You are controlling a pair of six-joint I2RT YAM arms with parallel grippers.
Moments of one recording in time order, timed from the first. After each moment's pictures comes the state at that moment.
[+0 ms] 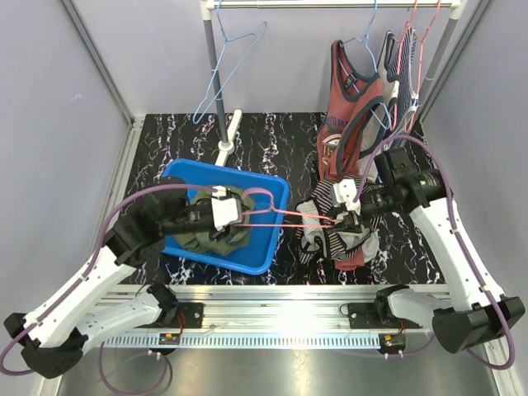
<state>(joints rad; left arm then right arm) -0.77 0.86 1.07 -0.60 0.55 0.50 0.28 1.17 1.31 -1.34 -1.00 -1.39</state>
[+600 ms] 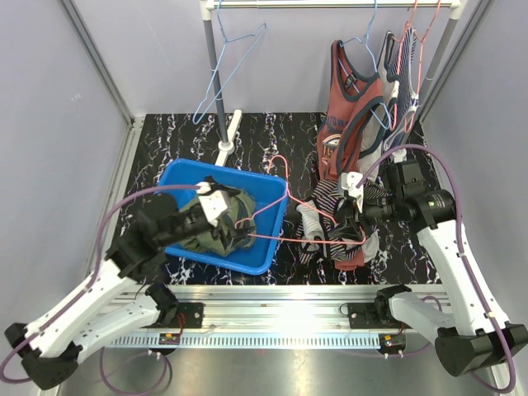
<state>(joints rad) -0.76 0.69 0.84 -0.25 0.35 0.24 0.24 1.00 1.17 -1.15 -0.98 -0.83</state>
